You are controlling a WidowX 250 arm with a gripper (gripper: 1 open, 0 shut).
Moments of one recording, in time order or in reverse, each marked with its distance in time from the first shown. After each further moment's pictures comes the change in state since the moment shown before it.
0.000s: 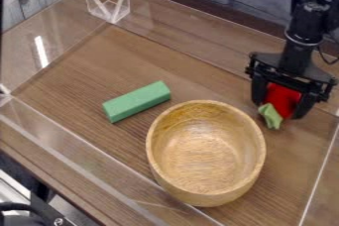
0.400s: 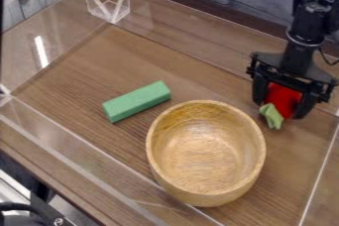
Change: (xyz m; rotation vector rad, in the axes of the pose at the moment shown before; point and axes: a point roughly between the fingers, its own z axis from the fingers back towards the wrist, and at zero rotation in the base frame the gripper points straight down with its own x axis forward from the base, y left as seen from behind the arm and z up) arm 0.002 0.001 0.000 0.008 -0.010 0.002
